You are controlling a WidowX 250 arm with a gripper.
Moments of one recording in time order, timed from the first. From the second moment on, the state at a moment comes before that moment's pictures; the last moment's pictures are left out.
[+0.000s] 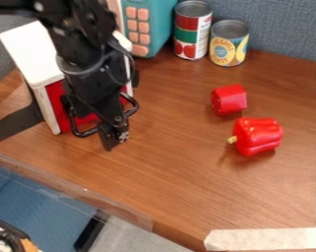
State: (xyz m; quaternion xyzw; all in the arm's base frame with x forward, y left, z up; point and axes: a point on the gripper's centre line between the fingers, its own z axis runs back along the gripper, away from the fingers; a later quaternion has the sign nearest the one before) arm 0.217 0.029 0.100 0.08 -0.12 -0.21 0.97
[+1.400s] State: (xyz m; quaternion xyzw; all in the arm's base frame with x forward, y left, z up) arm 0.263 0.059 0.047 0.10 -0.08 -0.25 0.96
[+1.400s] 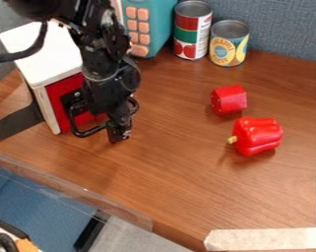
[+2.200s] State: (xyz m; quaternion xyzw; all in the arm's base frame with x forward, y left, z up) arm 0.266 0.051 0.025 0.10 -0.05 -0.24 0.96
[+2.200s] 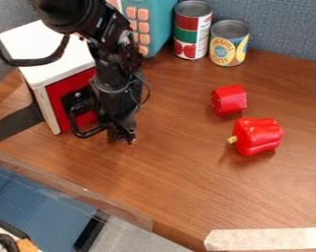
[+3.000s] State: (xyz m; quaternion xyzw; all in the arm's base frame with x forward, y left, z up) arm 0.237 -0.003 0.027 0.04 -0.03 -0.26 0.97
